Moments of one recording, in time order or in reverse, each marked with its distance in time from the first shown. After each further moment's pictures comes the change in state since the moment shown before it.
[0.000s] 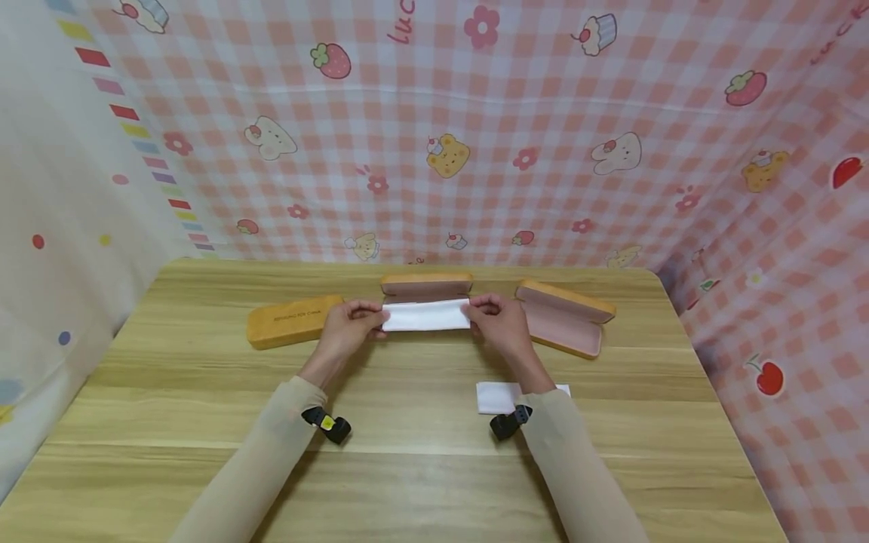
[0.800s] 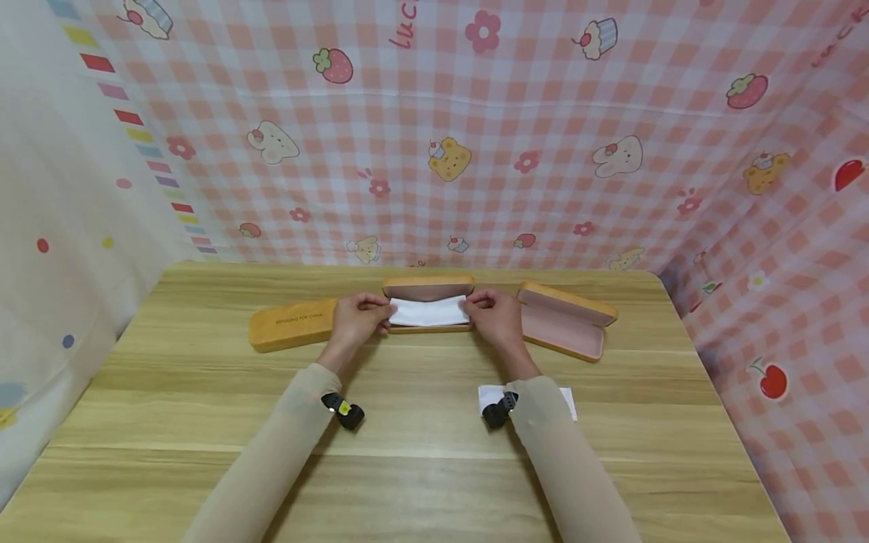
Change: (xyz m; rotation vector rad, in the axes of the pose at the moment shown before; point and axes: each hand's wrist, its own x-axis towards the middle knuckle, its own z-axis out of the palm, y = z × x) left_hand 0.023 0.000 0.009 0.025 0.089 0.030; right_hand 0.027 0.005 0.016 -0.072 0.118 -0.055
